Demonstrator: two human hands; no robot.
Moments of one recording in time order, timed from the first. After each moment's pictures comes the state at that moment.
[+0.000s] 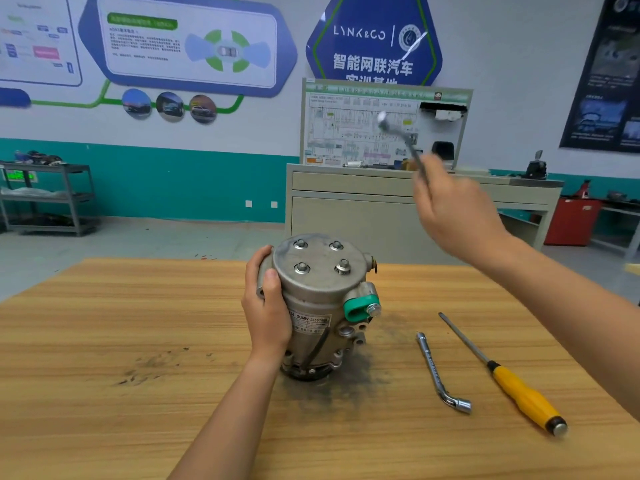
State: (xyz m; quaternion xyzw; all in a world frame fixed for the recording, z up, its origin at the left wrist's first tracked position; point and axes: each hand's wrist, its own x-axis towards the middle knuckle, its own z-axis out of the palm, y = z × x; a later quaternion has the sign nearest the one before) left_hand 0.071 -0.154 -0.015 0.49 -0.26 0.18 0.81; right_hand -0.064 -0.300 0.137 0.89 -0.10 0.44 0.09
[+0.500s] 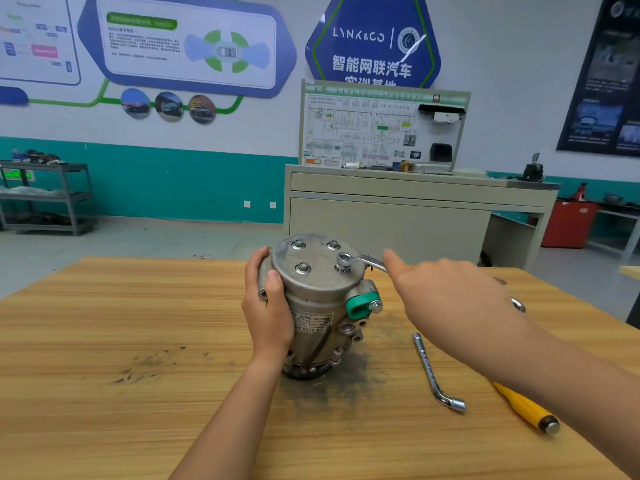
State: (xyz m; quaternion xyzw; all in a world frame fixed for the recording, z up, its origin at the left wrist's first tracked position) left_hand 0.061 -0.159 -0.014 0.49 -0.24 0.21 0.81; right_hand -0.102 -0.249 0.089 0.93 -0.16 0.17 0.28
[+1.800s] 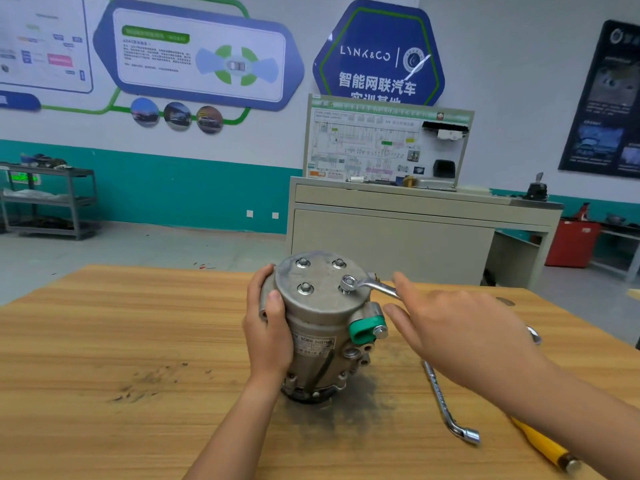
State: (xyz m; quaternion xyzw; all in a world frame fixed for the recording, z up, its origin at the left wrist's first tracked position) left_hand 0.069 -0.148 -0.015 0.50 -0.24 0.18 0.82; right_hand -0.104 -0.247 0.081 0.91 -0.14 0.19 0.32
